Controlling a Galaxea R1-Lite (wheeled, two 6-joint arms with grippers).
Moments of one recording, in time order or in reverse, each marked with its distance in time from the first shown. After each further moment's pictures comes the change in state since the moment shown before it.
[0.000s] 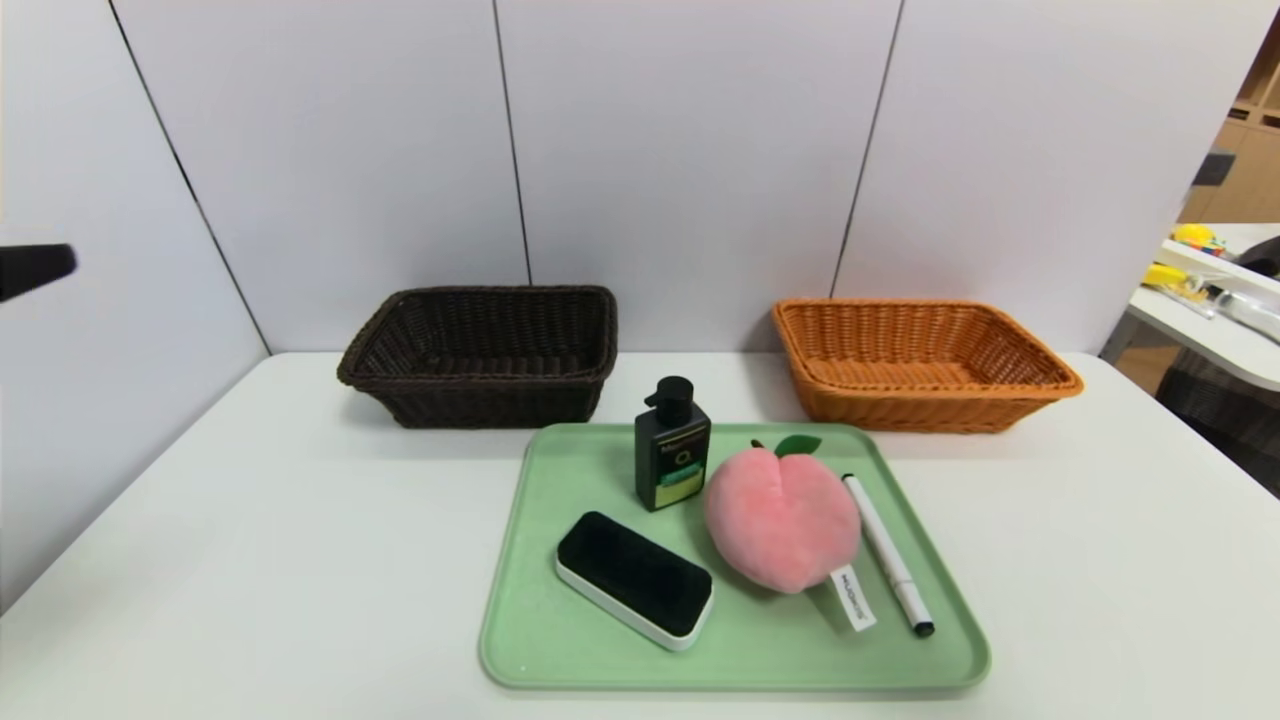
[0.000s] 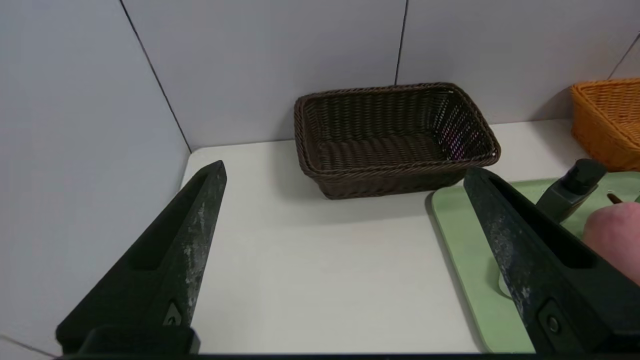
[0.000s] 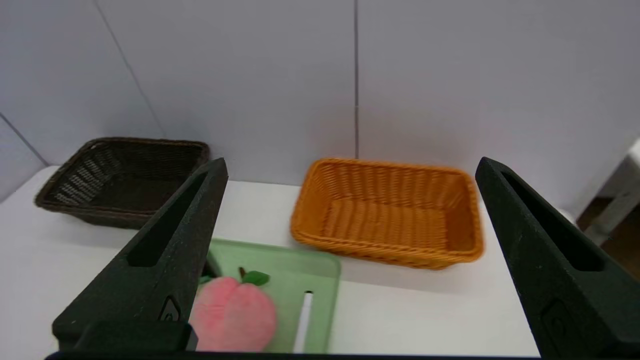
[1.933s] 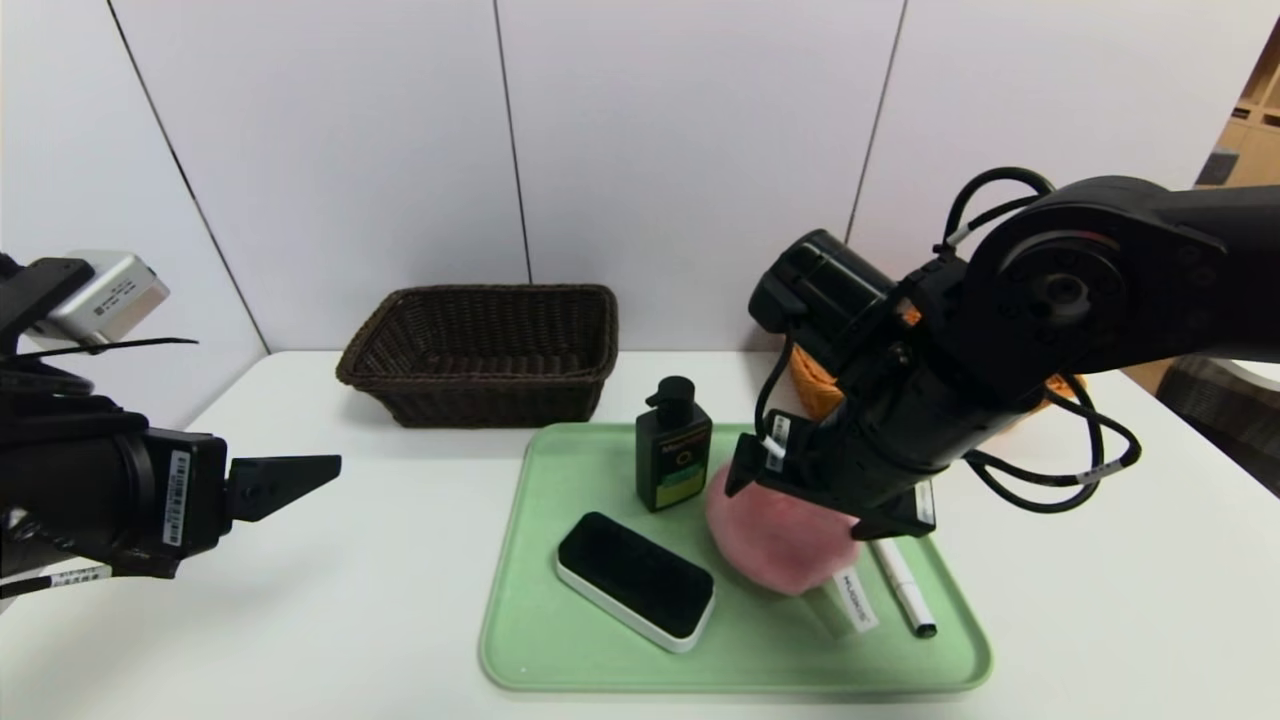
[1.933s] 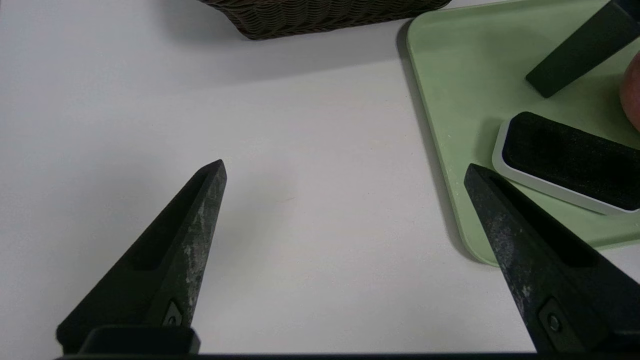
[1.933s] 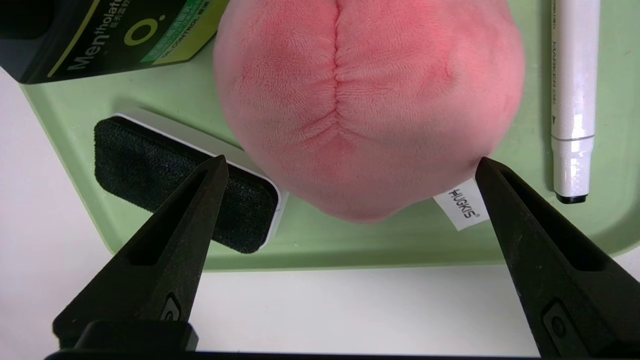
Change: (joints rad) left arm -0.327 0.202 0.219 -0.001 0.199 -0.145; right arm 0.438 0.778 -0.184 0.502 -0.031 0.832
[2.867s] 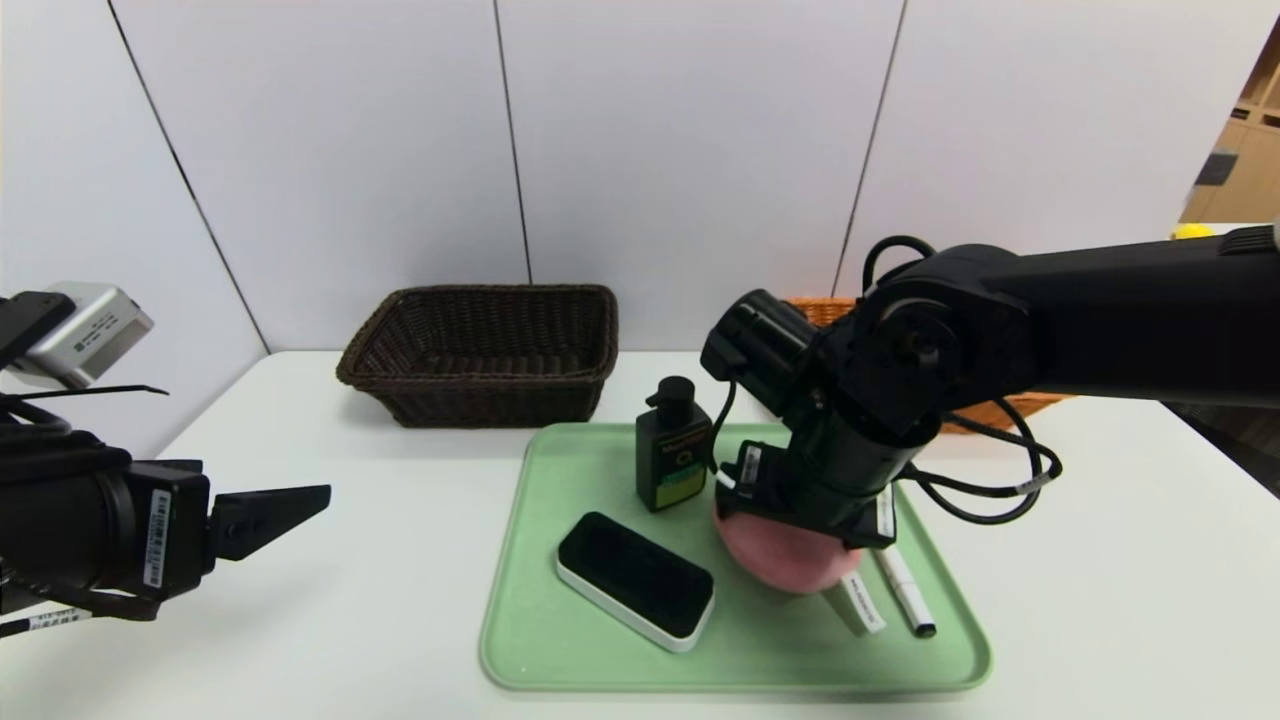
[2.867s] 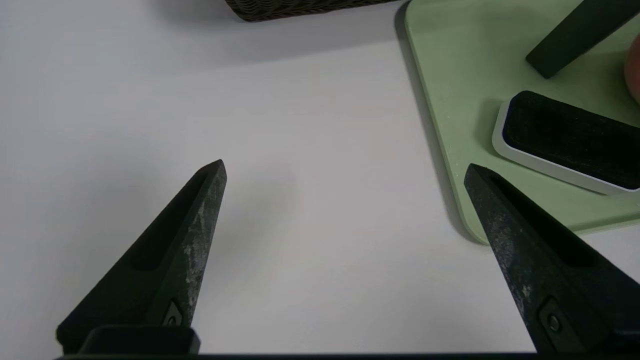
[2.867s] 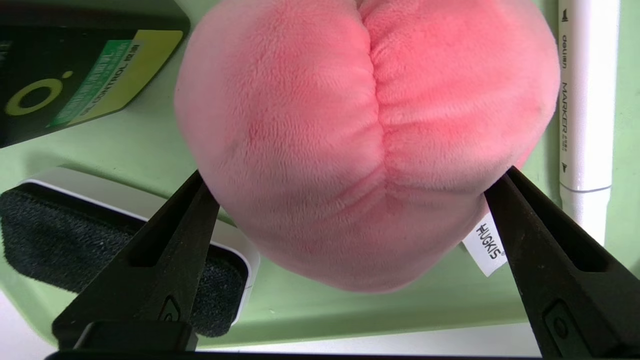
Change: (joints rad) left arm -0.007 -0.045 0.056 0.000 -0.003 -0.004; right arm 0.000 0.127 -0.014 -0.017 -0.080 0.004
